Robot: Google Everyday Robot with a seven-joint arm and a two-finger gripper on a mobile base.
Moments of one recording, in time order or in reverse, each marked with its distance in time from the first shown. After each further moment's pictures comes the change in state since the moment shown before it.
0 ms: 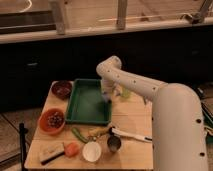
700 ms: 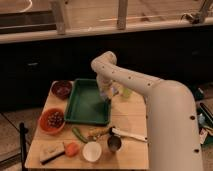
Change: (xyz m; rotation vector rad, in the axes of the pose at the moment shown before) arm -0.002 -0.023 -0.026 -0.013 0.014 0.032
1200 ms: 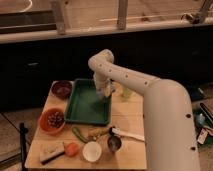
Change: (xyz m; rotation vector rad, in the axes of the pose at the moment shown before) arm -0.016 -0.023 0.000 0.064 -0.020 -0.100
